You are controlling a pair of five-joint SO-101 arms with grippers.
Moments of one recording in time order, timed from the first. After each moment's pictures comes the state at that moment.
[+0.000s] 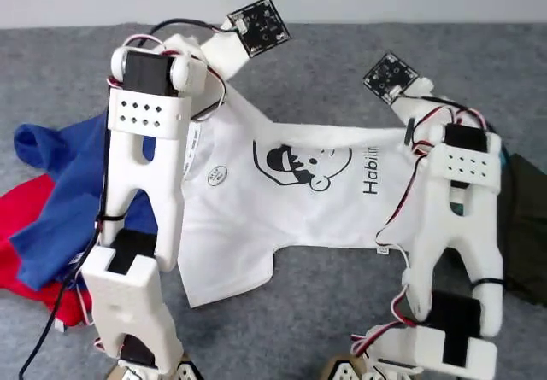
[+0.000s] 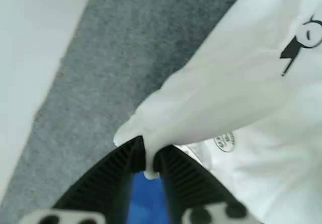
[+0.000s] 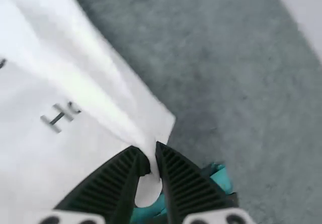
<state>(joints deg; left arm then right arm) 8.3 22.1 -48.5 99.0 -40.9 9.2 -6.1 13.5 56.2 56.4</state>
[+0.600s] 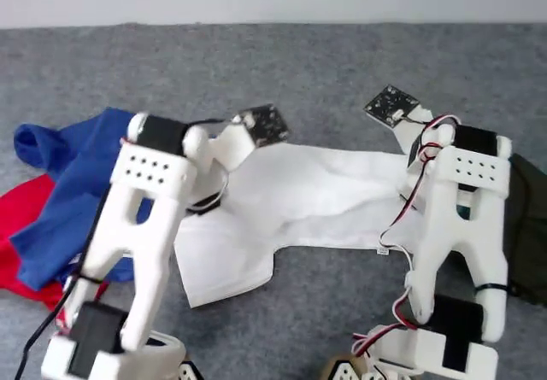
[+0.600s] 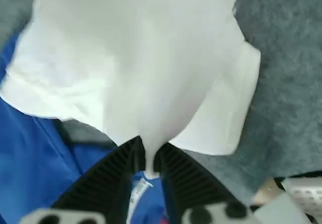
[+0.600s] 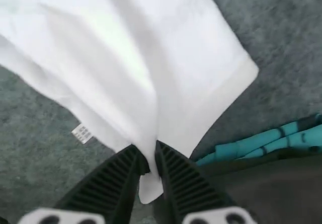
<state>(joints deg) 11.3 -9.3 10.1 99.1 -37.4 11.8 -6.8 13.5 78.7 56.4</state>
